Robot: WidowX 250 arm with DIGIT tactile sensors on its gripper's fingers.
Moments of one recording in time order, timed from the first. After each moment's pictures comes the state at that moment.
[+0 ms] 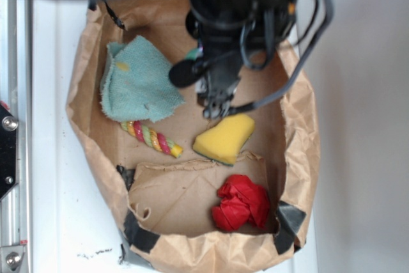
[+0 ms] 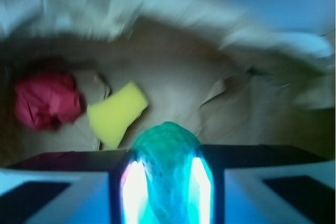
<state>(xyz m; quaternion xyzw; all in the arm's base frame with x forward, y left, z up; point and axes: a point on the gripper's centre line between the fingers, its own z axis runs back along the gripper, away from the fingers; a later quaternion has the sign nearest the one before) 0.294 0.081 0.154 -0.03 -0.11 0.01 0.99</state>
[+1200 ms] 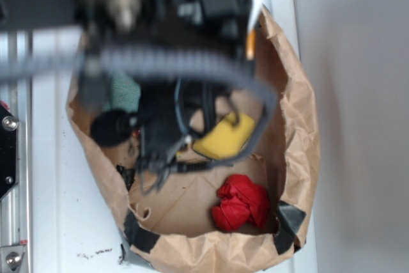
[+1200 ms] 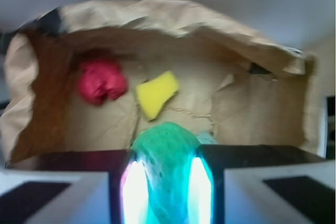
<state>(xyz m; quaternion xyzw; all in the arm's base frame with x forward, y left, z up) 0.261 0.008 0.199 0.01 -0.12 -0.10 0.99</state>
